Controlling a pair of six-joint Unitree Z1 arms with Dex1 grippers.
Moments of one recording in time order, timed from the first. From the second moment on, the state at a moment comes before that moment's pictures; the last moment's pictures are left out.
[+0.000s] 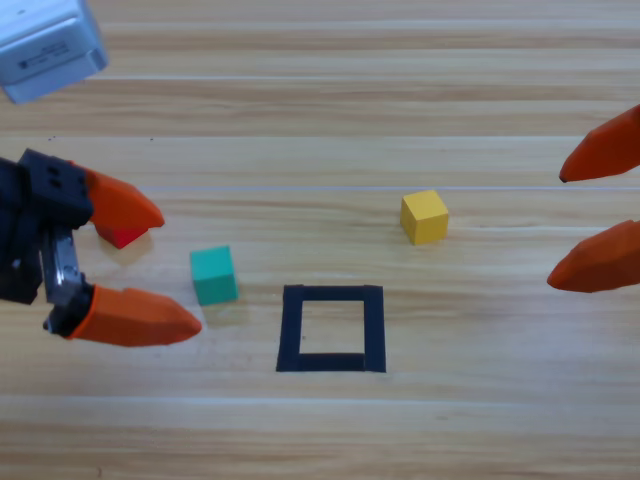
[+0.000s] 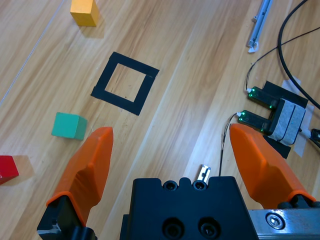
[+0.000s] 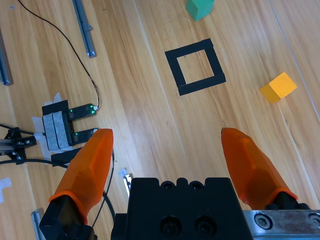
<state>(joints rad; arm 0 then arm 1) -0.84 1.22 -0.91 0.46 -0.18 0.15 0.83 1.43 -1.25 0.75 0.33 -0.33</state>
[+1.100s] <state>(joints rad) -0.84 1.17 -0.98 0.54 0.24 -0.28 0.83 1.61 -1.18 0.48 -0.21 0.34</state>
